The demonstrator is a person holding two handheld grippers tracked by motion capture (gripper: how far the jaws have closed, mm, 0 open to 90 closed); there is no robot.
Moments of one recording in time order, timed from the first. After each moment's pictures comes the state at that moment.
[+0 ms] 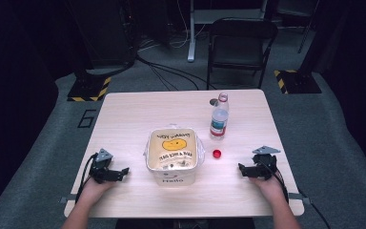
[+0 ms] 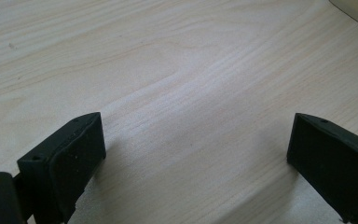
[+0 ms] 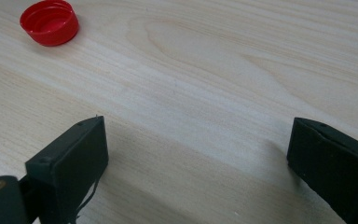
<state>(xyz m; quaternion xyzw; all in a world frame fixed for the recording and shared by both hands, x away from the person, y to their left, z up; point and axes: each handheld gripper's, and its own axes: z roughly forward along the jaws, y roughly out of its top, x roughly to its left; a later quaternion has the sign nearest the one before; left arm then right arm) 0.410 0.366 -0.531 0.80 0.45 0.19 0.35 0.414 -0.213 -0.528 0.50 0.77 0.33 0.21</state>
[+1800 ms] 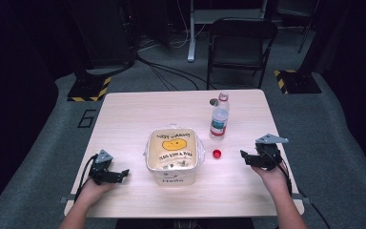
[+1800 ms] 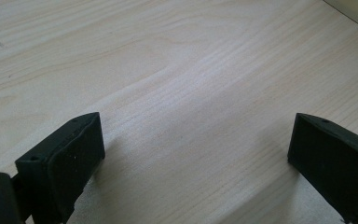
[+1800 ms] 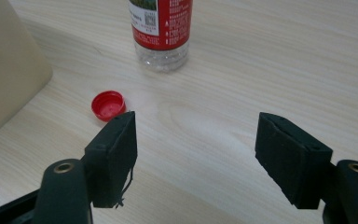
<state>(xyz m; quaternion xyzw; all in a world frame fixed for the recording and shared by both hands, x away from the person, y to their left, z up) 0.405 0.365 -0.531 0.80 0.44 0.19 0.35 0.409 -0.206 -0.453 0.48 0.76 0.37 0.23</state>
